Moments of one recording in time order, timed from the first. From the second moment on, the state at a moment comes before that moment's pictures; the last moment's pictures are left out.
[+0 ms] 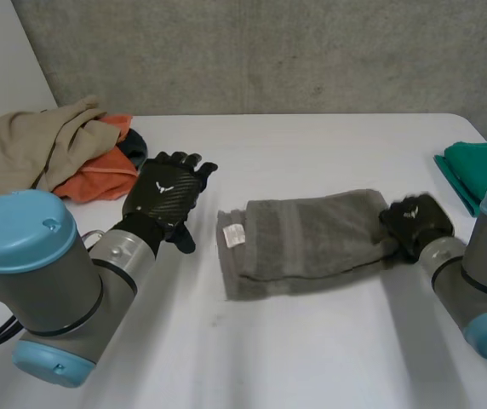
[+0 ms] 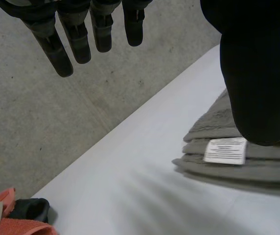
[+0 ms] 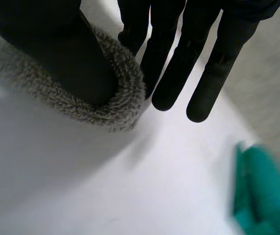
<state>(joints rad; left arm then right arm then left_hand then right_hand) 4.18 -1.91 -1.71 3.53 -1.52 3.46 1.82 -1.09 1.68 -0.29 1.51 2.47 0.19 0.20 0.21 0.20 0.04 1.09 1.18 1.19 1.19 1.00</state>
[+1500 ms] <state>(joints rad) 4.05 -2.03 -1.18 3.15 -1.51 3.32 2.07 -1.13 1.48 -0.11 1.49 2.65 0.19 0.20 0.21 0.20 0.04 0.22 0.21 0.21 0.21 0.04</state>
